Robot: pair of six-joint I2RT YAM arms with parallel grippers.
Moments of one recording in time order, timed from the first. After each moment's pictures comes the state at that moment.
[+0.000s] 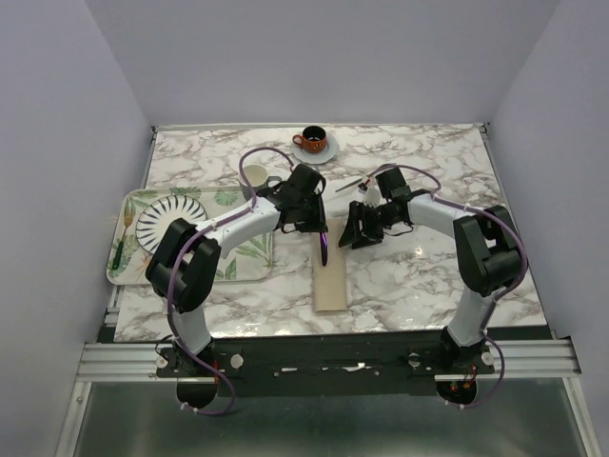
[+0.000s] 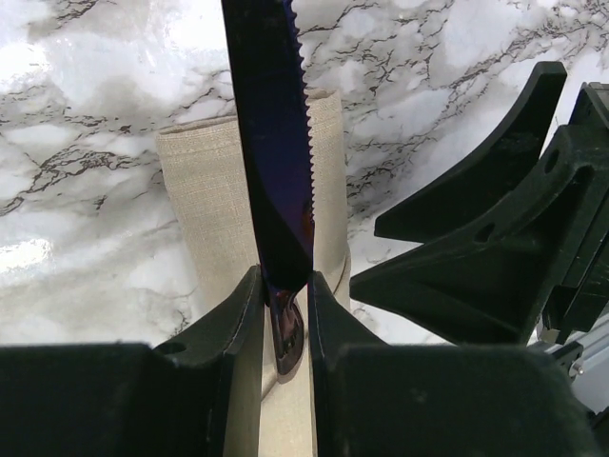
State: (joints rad) left arm -0.66 1.78 1.28 -0.40 0.12 -0.71; right arm 0.36 1.82 1.10 -0.40 -0.63 0.34
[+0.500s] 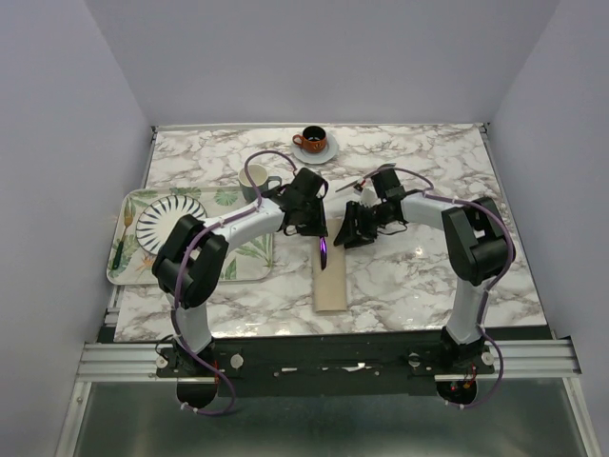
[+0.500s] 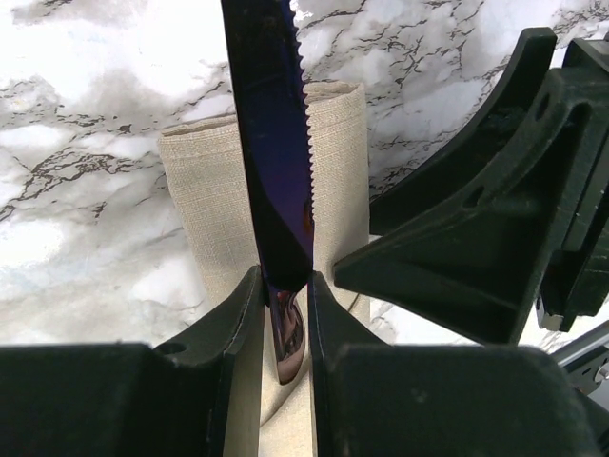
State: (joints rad) left arm -0.67 1.83 1.28 -0.38 0.11 -0.69; right arm 0.36 1.93 1.14 -0.33 -0.70 0.40
